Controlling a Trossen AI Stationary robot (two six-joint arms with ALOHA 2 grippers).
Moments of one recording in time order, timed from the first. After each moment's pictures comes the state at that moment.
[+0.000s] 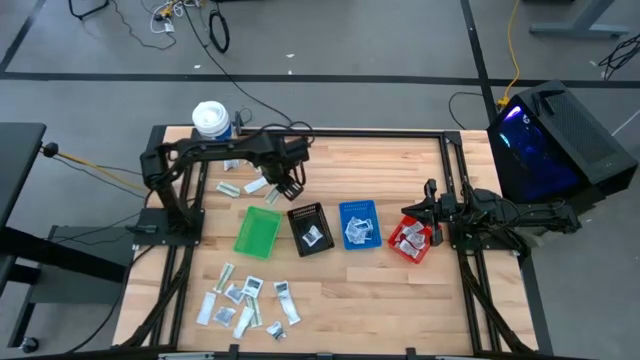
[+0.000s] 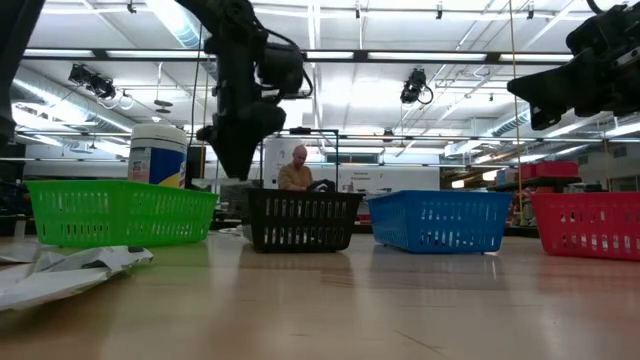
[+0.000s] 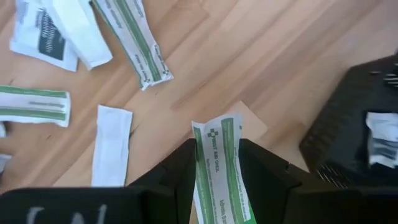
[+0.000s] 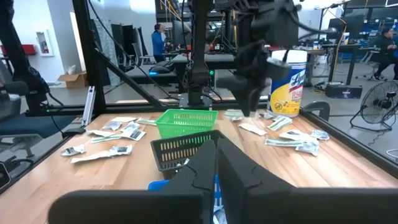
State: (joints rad) left arm 0.37 1.76 1.33 -1.00 -0.03 -0.40; right arm 0.04 0.00 0.02 0.01 0.04 0.02
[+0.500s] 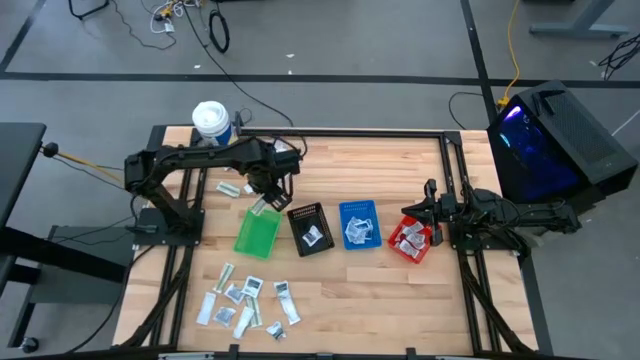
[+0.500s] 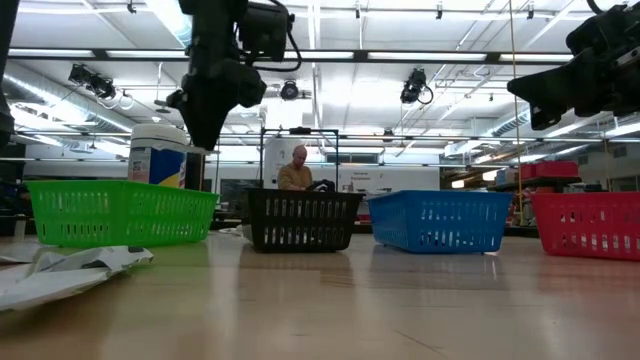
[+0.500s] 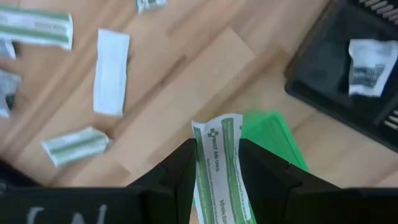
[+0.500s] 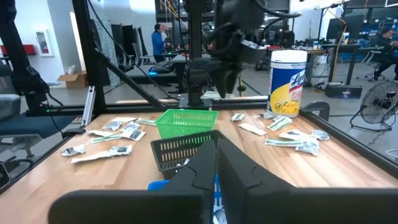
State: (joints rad) left arm 0.24 1.63 1.33 -1.21 -0.03 -0.54; right arm 0.04 0.00 0.02 0.01 0.04 0.02
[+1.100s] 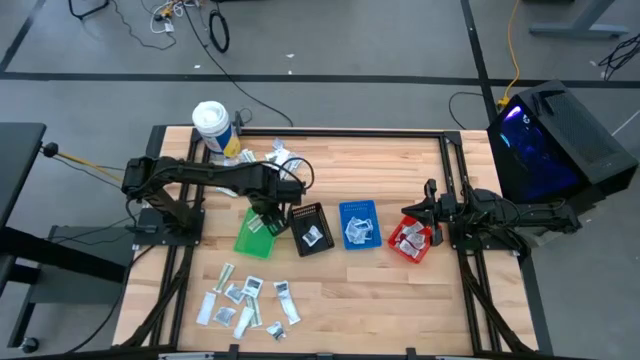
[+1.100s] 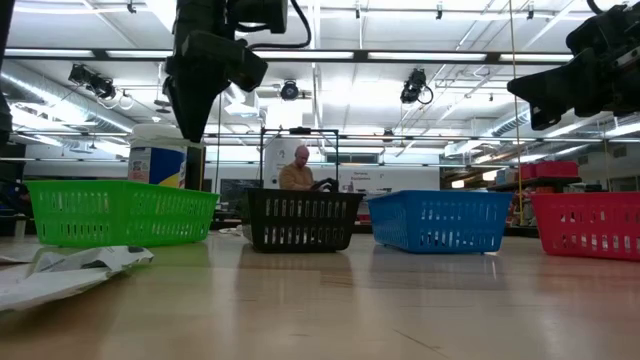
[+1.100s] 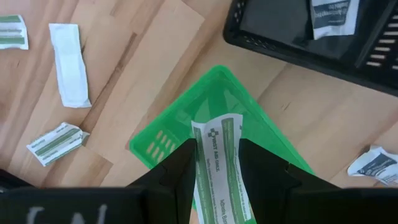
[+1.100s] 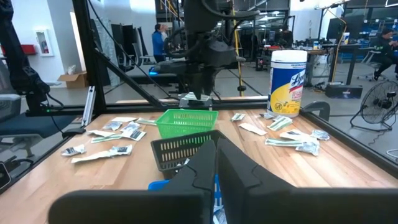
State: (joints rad) left arm 0.02 1.63 1.33 -1.22 -0.07 -0.56; right arm 0.04 0.00 0.02 0.01 0.04 0.02
